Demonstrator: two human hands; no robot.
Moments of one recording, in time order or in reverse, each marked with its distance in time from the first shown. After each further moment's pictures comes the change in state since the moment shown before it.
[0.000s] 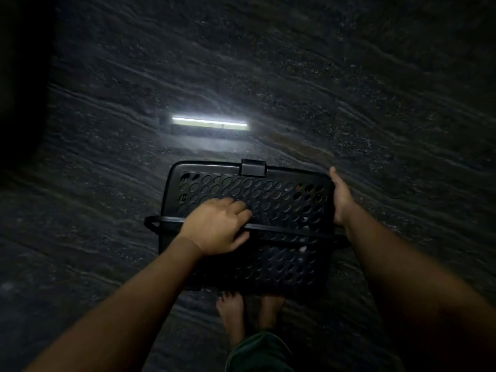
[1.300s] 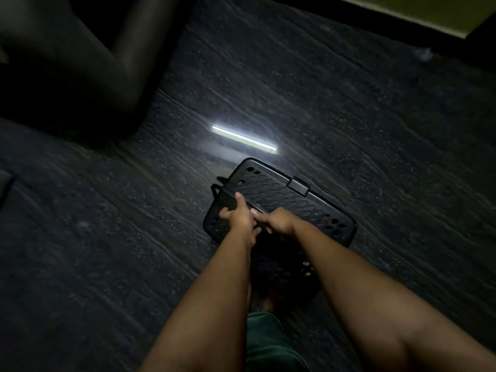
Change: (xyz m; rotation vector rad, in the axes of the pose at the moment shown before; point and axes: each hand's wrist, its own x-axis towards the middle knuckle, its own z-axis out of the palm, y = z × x) left_hand -0.049 0.039 -0.116 -2.050 0.661 -1.817; right_hand -0.213 0.029 0.177 -1.226 -0.334 -0.246
